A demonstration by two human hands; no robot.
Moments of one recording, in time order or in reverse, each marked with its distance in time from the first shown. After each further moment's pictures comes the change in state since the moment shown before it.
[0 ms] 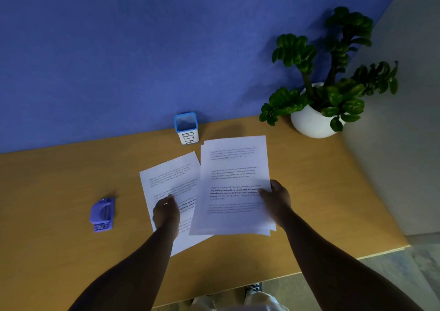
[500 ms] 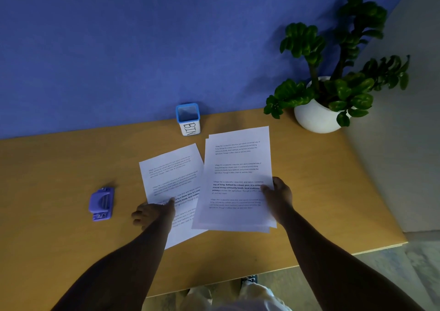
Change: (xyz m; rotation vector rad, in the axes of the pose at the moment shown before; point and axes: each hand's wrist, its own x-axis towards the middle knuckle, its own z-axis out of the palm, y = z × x) left_hand 0.011 -0.011 -0.012 0.453 0.197 -0.205; right_hand -0.002 0.011 0.004 -0.010 0.052 -0.017
